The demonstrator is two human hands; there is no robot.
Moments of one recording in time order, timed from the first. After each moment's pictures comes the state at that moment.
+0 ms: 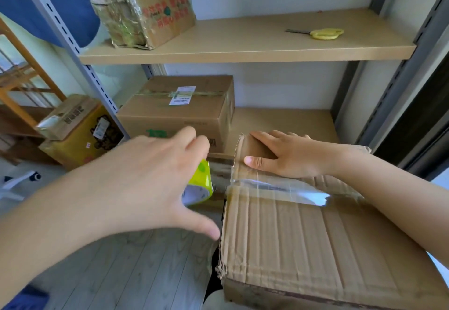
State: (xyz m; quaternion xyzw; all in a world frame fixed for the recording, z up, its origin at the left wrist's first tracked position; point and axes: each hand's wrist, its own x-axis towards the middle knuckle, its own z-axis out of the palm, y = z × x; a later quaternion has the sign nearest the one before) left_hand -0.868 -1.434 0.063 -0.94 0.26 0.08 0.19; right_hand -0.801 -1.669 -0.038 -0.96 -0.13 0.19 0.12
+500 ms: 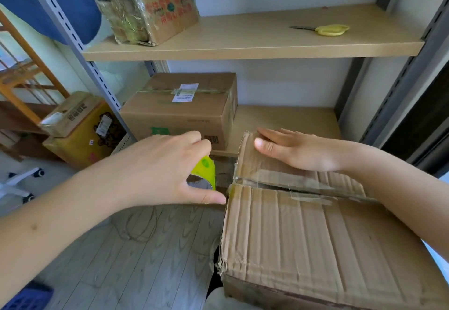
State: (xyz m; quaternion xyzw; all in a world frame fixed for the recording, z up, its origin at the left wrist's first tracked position) left_hand -0.820 -1.401 0.009 -0.91 0.38 -0.05 0.13; right_hand -0.807 -1.675 -0.029 -0.95 -0.11 0.21 0.21
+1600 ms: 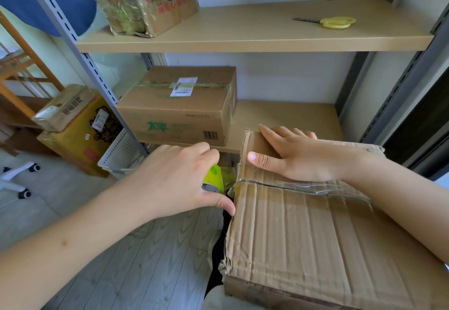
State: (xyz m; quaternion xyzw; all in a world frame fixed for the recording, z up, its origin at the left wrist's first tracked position) left_hand -0.820 -1.411 -0.026 -0.92 0.37 -0.09 0.10; right_hand -0.812 -1.662 -0.038 -0.97 -0.12 0.20 0.11
